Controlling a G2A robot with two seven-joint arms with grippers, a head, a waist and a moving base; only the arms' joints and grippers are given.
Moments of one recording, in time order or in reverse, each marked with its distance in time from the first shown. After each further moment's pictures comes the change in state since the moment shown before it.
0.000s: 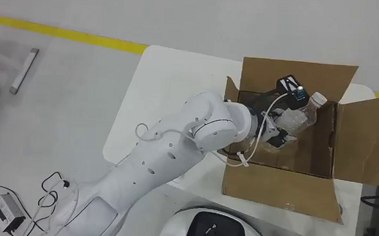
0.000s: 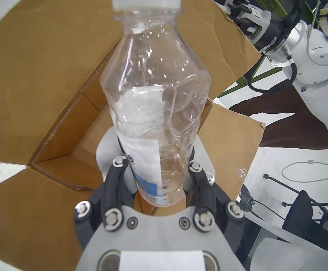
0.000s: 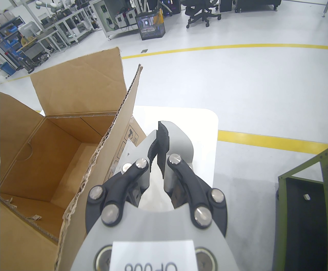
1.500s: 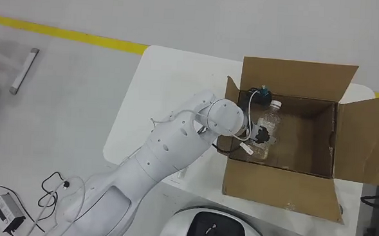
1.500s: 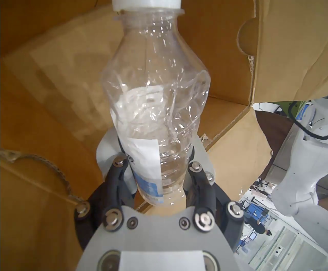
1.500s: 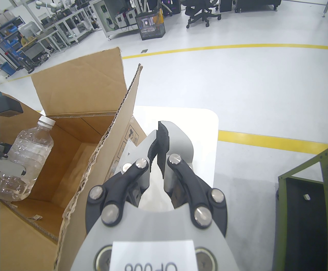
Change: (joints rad) left arm -0.058 -0.076 0.031 0.404 -0.281 0.313 -0.058; right arm 0.000 0.000 0.000 0.000 0.000 0.000 0.000
